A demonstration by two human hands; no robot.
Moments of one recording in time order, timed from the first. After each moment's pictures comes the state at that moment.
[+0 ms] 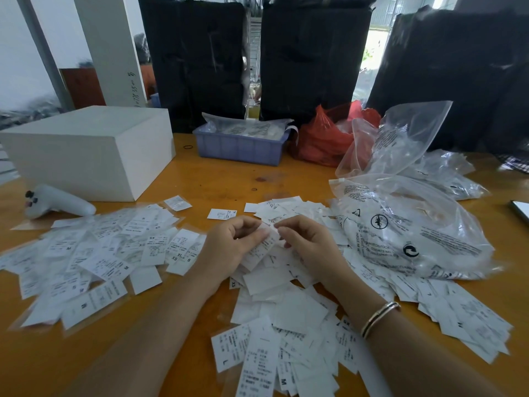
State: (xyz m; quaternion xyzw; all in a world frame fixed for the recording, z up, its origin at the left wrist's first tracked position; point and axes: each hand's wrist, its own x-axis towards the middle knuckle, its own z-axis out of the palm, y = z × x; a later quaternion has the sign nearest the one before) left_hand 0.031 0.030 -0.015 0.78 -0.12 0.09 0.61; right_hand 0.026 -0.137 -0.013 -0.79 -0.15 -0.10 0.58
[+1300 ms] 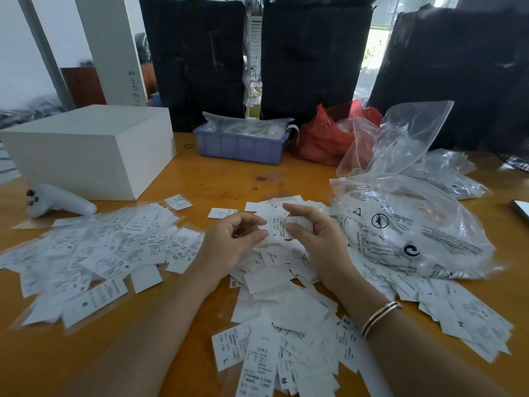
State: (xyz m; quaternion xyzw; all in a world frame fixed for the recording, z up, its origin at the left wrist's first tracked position) left_hand 0.035 0.033 -0.019 0.76 -0.11 0.09 0.63; right_hand 0.029 -0.142 -0.015 -0.73 -0.15 -0.15 0.65
